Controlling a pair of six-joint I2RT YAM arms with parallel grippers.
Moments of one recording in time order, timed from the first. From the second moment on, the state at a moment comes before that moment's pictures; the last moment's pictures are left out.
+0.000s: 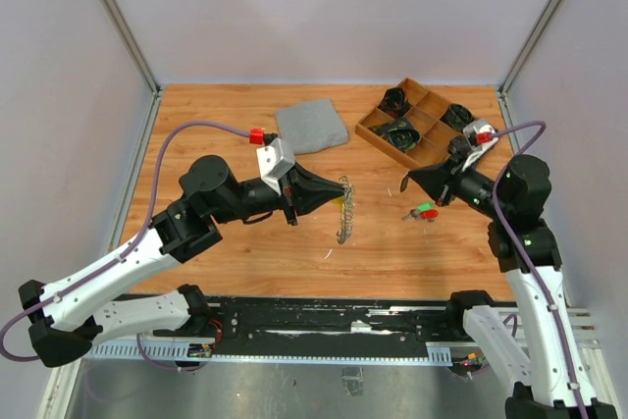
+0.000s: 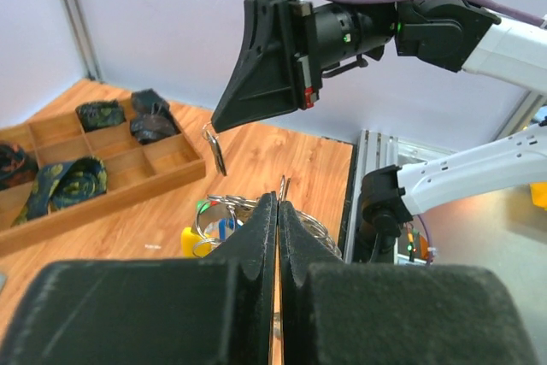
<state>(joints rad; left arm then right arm) -0.96 0.95 1.03 0.02 0.33 -0.14 0.08 0.71 0.86 -0.37 -0.69 0.15</state>
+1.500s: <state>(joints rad) -1.03 0.89 1.11 0.10 0.00 0.31 0.30 0.74 1.19 -0.56 -0.78 0.11</state>
